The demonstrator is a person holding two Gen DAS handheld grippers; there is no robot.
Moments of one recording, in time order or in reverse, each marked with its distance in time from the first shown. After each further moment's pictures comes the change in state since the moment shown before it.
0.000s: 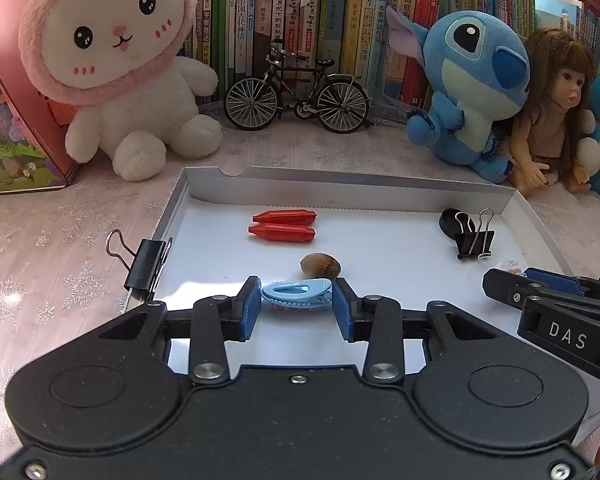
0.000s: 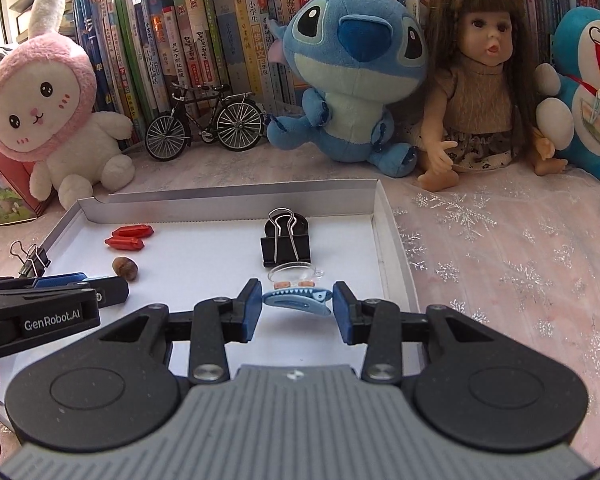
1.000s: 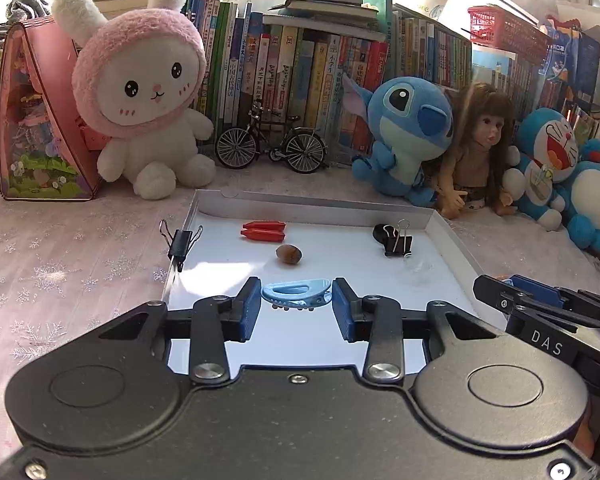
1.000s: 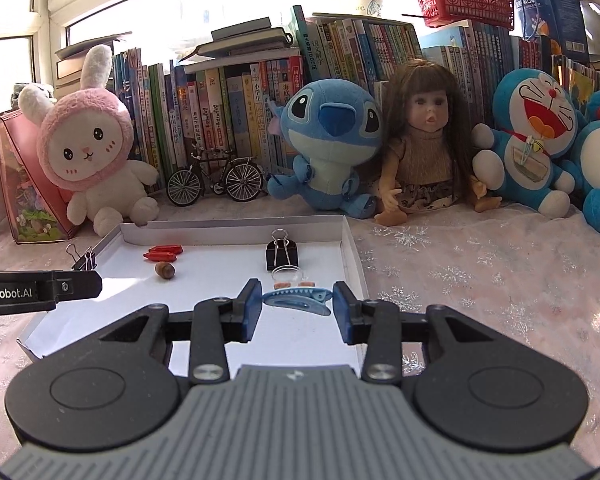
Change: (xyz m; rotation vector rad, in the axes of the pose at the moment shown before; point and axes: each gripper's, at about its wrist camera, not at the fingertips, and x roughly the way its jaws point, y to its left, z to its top) left arm -0.105 0.016 -0.033 -0.008 -0.134 -0.125; right arm -0.102 0.007 -0.045 -0.017 -0.219 -0.046
